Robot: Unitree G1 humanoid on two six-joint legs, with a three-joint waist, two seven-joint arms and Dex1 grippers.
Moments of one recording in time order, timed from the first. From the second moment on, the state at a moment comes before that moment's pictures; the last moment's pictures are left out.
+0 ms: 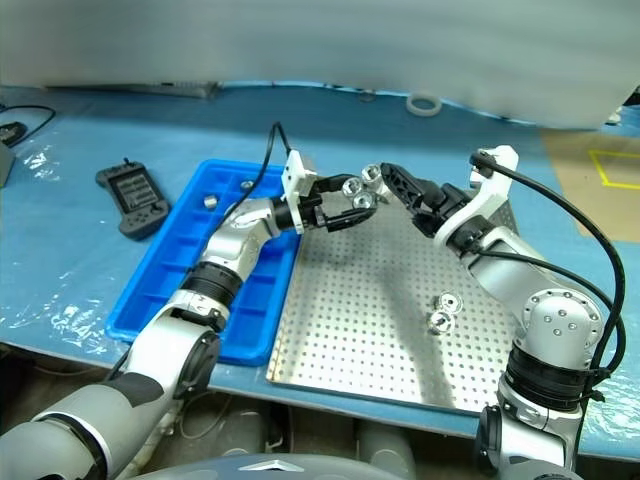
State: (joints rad) left arm -0.90 0.03 -0.03 0.73 -0.23 -0.03 -1.06; right arm -0.39 -0.39 -0.39 -0.42 1.34 1.00 -0.16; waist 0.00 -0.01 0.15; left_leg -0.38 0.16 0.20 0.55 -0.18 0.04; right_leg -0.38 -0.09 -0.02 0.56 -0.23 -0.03
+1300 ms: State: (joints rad) left arm -0.90 0.05 -0.03 0.69 -0.25 0.00 -1.04; right arm -0.44 -0.34 -0.22 -0.33 1.20 0.90 -0.10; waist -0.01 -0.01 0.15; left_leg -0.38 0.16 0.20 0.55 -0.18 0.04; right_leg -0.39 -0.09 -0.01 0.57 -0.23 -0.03
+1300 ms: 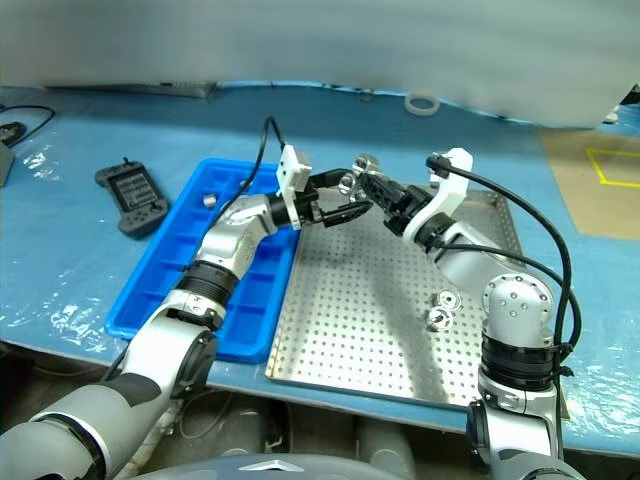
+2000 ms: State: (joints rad) left arm -0.95 0.24 0.10 0.70 -0.39 0.22 -1.11; right arm -0.32 -0.40 -0.27 -0.37 1.15 0.89 -0.11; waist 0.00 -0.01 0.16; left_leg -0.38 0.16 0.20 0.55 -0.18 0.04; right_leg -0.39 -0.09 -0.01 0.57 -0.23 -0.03
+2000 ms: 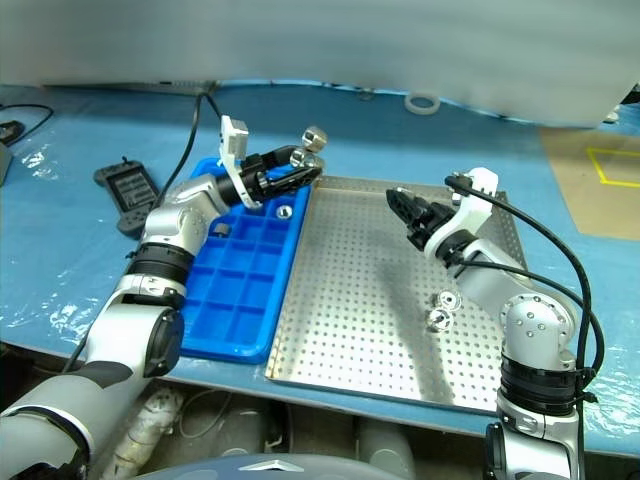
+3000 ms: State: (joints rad) left arm -0.88 0.22 0.08 0.58 -0.38 0.28 -1.08; right arm -0.07 -0.55 0.07 -0.30 0.38 0.65 0.21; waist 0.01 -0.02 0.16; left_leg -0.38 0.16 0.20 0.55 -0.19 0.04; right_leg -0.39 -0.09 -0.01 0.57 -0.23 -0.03
